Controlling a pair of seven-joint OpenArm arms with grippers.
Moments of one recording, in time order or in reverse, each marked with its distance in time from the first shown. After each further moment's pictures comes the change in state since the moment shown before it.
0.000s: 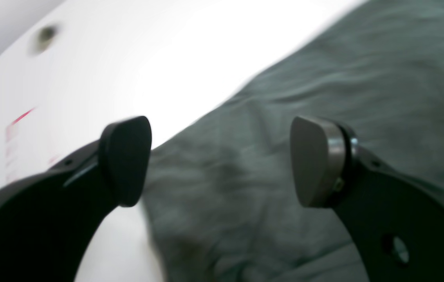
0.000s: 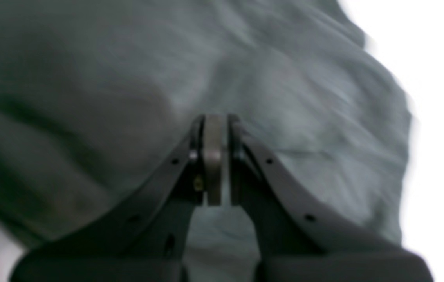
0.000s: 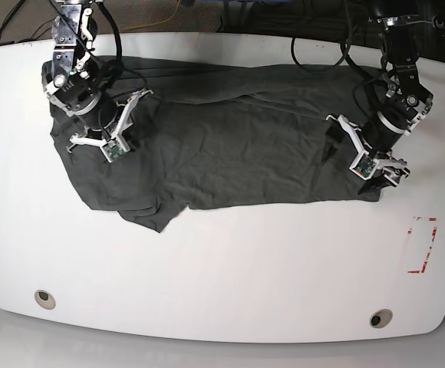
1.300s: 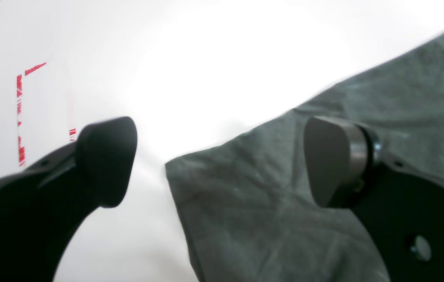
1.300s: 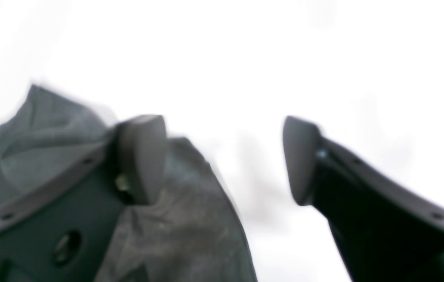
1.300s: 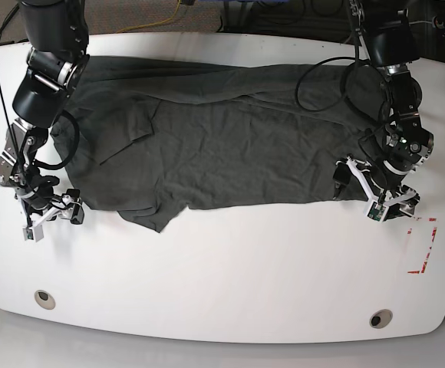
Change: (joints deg) left arm -15.0 0.0 0.0 -14.3 0.0 6.1 12.5; right arm 41.6 8.5 15.9 -60.4 0.8 -1.1 5.3
